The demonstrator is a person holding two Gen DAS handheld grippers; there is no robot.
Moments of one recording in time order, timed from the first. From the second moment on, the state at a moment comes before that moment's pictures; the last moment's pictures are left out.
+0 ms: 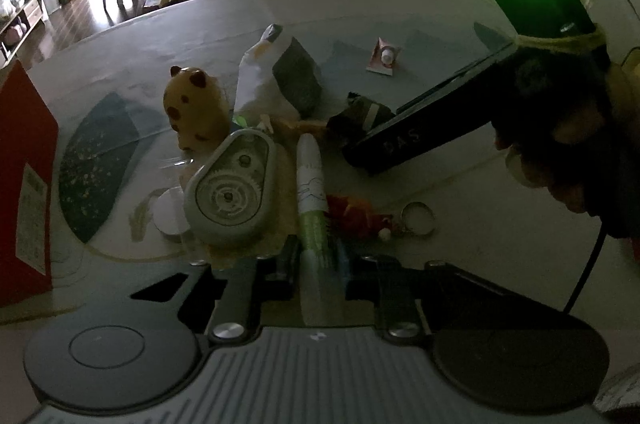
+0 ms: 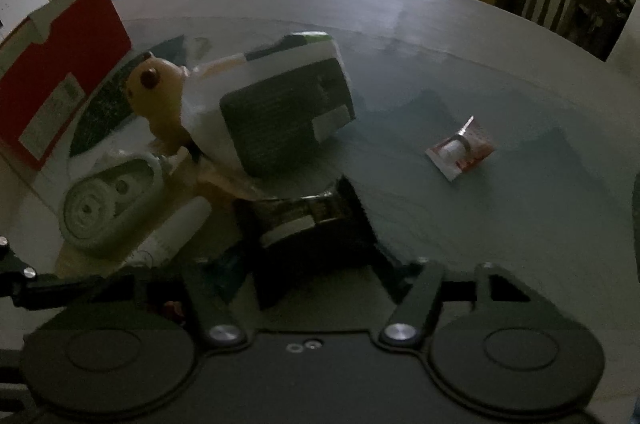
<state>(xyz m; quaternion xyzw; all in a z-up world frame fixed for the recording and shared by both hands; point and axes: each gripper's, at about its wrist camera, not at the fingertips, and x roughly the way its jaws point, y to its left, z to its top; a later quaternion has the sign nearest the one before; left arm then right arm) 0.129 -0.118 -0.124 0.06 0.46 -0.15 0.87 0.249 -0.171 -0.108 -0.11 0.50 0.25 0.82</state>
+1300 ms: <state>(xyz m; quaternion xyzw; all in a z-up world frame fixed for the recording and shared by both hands) 0.086 0.004 -0.049 -0.07 0.40 -0.14 0.90 0.122 -0.135 0.029 -0.05 0.41 0.30 0.86</state>
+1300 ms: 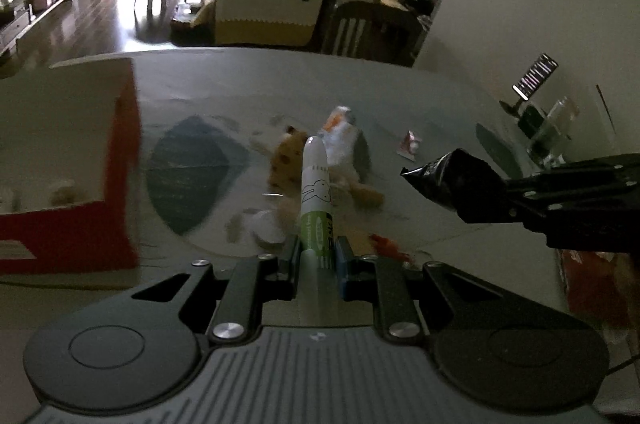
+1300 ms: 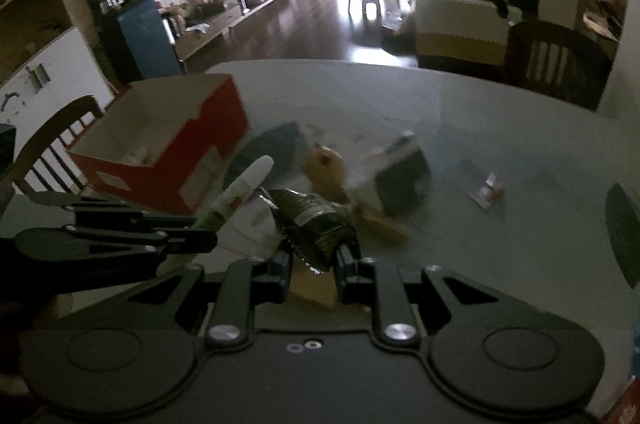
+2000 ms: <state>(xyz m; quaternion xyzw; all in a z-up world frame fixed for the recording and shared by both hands) 0.089 0.189 -0.003 -0.09 0.37 -0.07 0.92 0.137 0.044 0.059 -0.09 0.37 0.38 0.85</state>
